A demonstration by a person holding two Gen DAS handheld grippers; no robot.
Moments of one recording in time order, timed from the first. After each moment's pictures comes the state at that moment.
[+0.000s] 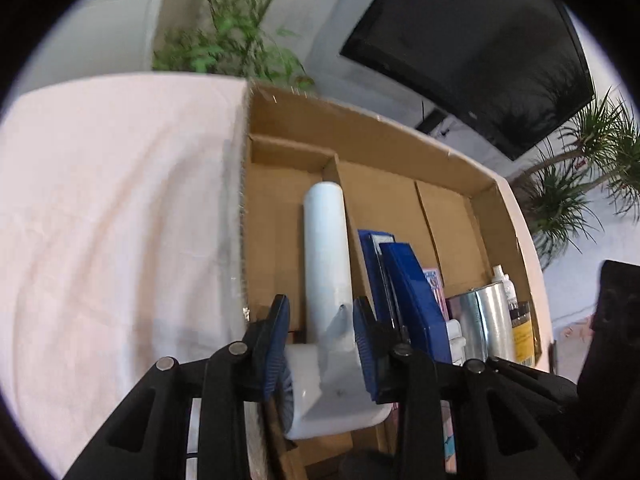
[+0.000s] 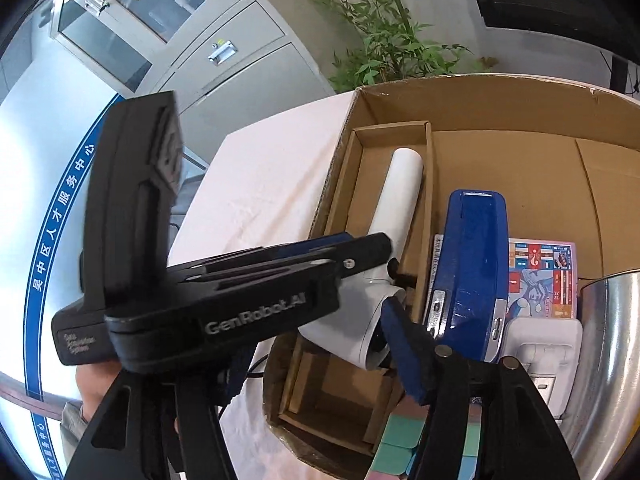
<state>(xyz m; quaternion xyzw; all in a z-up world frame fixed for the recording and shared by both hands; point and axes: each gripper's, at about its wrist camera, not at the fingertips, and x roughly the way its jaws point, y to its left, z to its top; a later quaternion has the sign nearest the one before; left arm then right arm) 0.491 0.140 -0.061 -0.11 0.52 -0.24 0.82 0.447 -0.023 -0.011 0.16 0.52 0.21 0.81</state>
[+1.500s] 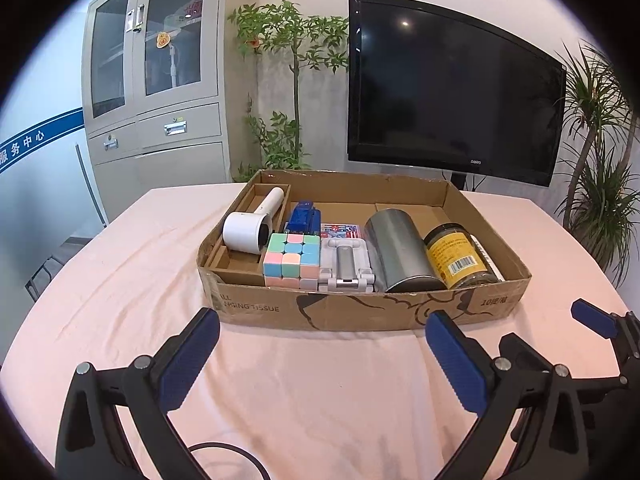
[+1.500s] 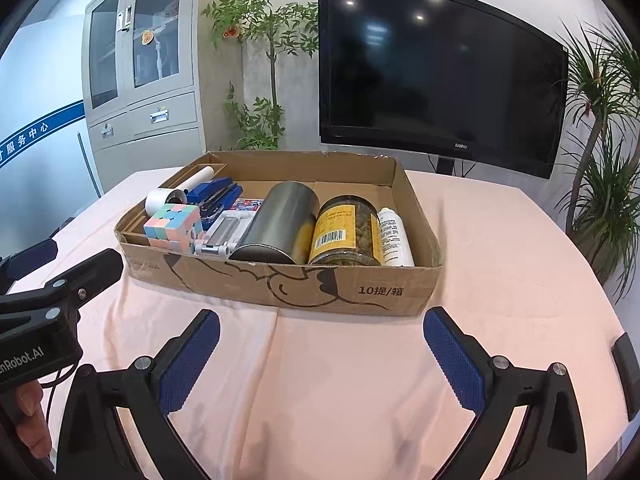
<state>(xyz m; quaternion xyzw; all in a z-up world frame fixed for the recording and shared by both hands) 0.159 0.002 -0.027 0.00 0.28 -0.05 0.96 0.102 -0.207 0.010 -0.02 0.31 -0.03 0.95</state>
